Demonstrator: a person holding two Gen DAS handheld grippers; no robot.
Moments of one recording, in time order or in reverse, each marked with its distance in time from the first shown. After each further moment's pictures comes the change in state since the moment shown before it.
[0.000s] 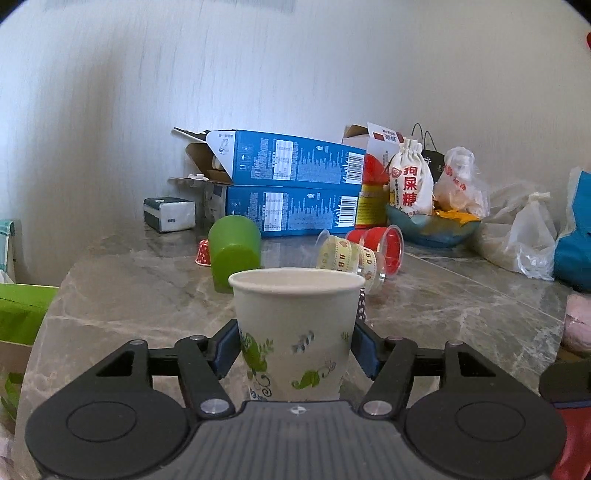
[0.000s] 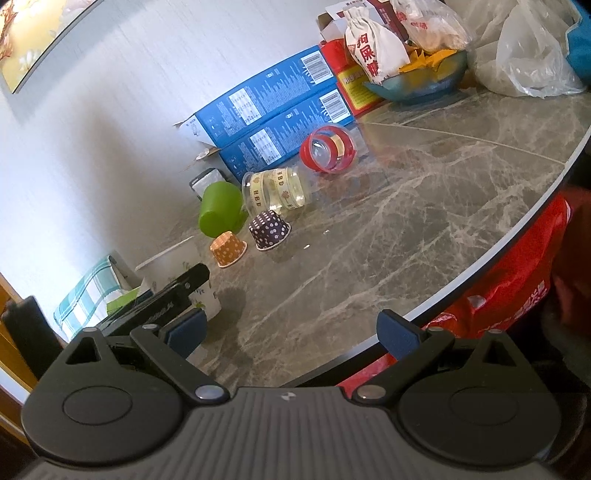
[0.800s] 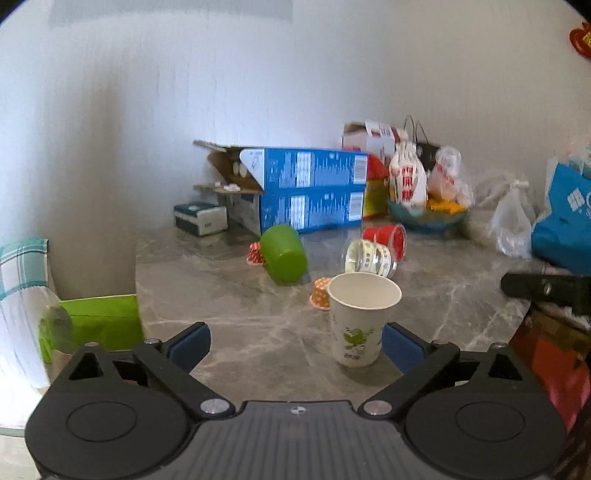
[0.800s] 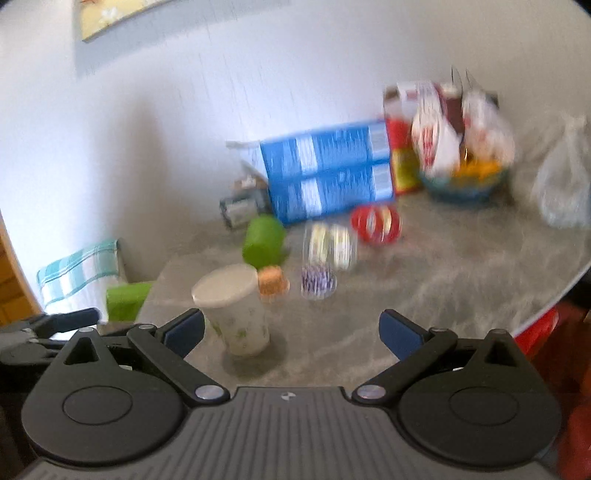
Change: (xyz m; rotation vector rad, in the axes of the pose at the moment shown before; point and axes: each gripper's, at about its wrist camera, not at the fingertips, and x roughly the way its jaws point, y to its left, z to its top) left arm -0.117 0.072 0.044 0.076 0.099 -0.023; right arm -0.044 0.103 -0.006 -0.330 -0.229 -0.114
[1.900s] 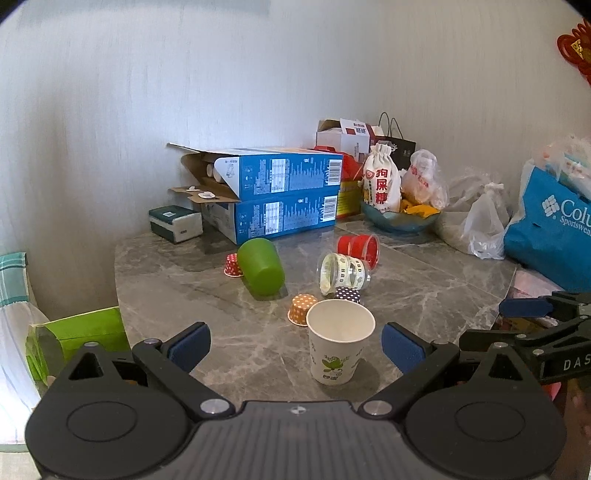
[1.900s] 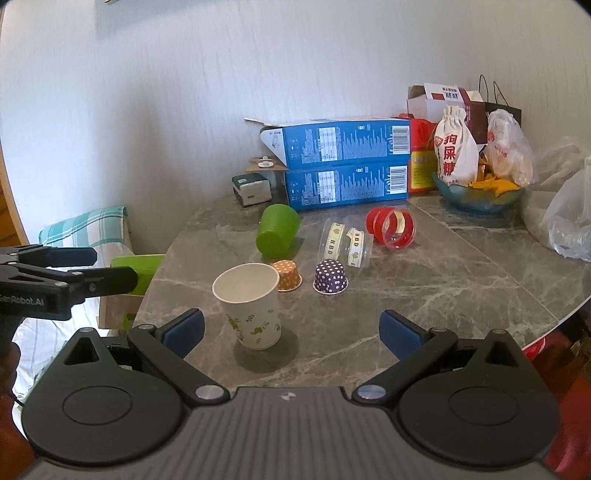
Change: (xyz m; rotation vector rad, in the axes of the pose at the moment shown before) left arm -0.009 0.005 0.039 0.010 0.027 -0.095; right arm 0.009 0.015 0.017 -0.089 0.148 0.054
